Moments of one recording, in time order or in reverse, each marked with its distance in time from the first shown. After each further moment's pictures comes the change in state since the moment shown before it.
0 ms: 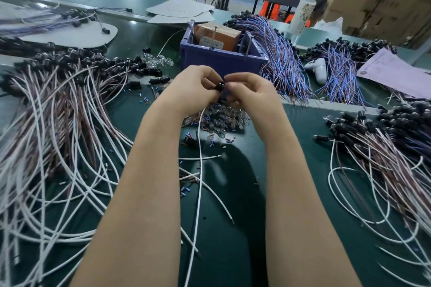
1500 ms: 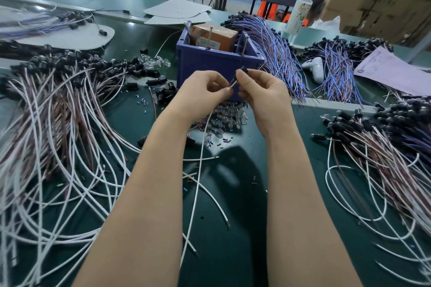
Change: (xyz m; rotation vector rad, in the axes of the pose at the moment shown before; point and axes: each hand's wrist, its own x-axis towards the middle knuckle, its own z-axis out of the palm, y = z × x) left_hand 0.000 0.002 0.019 -0.053 0.037 0.079; right_hand 0.003 0.003 -0.013 0.243 0.154 -0.022
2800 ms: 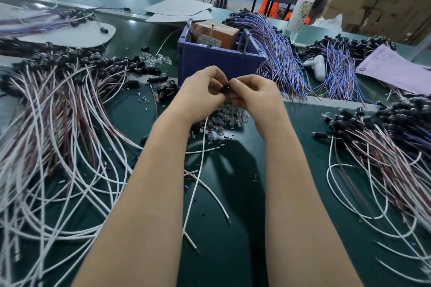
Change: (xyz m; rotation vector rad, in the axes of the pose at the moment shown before) left_hand 0.003 -0.012 0.001 0.035 0.008 0.010; right_hand 0.000 0.007 0.007 -0.164 -0.079 0.049
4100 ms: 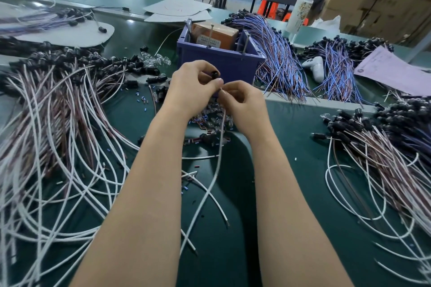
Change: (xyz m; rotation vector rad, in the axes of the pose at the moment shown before) left_hand 0.005 -0.001 -0.006 -0.092 0.165 -0.045; right_hand -0.005 0.016 0.014 -0.241 0.010 -0.143
